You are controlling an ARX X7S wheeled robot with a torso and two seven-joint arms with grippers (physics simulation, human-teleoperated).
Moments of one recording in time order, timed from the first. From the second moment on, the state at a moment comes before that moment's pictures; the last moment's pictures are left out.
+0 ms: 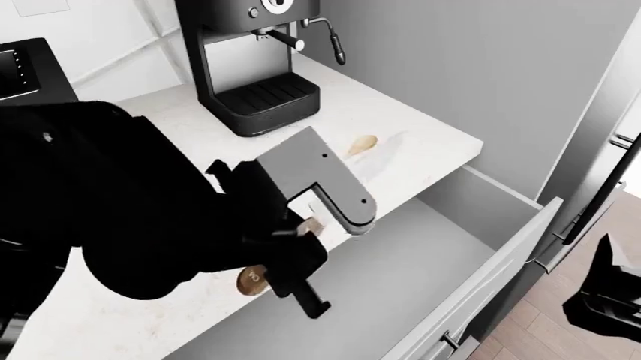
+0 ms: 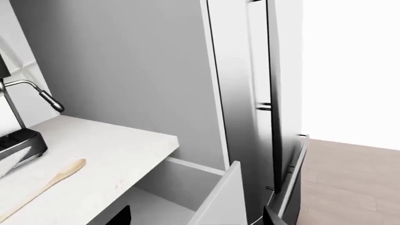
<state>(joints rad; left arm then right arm) -1.49 -0.43 0.86 0.13 -2.13 -1.51 -1.01 0.18 0.52 1.04 -0.97 2.00 1.37 1.18</state>
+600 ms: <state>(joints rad) -1.44 -0.37 1.06 0.25 -1.98 -1.51 -0.83 0.16 0.48 1.10 -0.97 1.97 1.40 1.12</state>
